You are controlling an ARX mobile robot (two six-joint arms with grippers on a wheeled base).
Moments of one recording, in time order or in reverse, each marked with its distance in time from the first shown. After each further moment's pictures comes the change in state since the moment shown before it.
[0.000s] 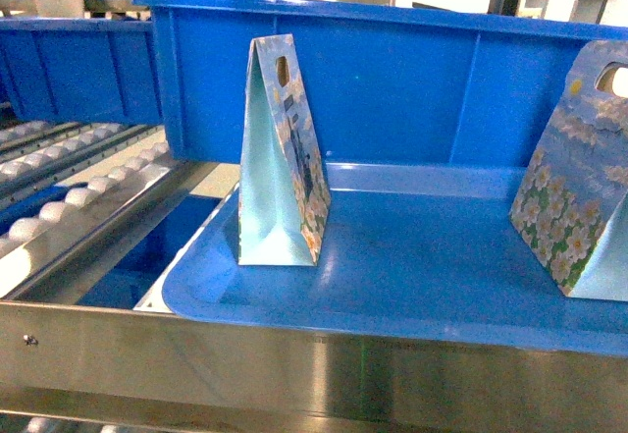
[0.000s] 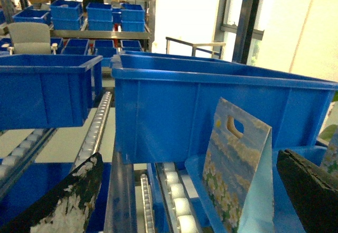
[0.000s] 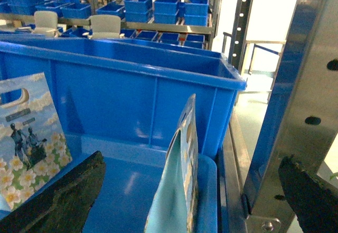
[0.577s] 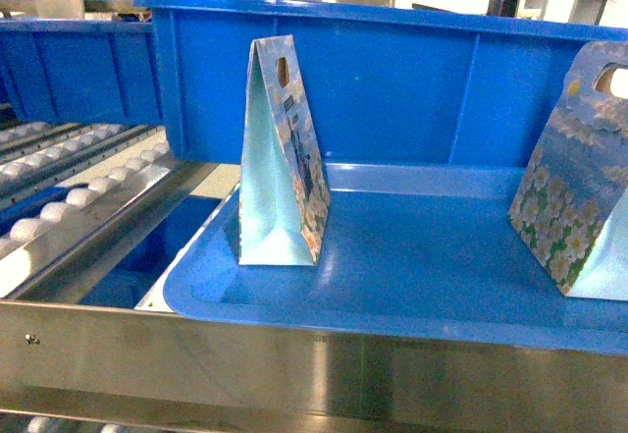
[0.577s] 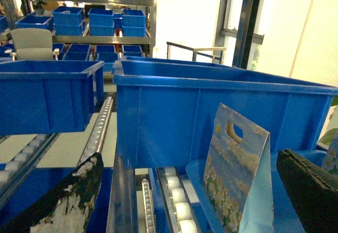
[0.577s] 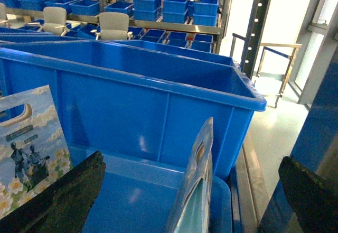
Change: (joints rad) left arm 0.002 -0.010 0.000 0.007 -0.006 0.004; right arm 0.006 0.196 0.125 0.077 -0.027 -0.019
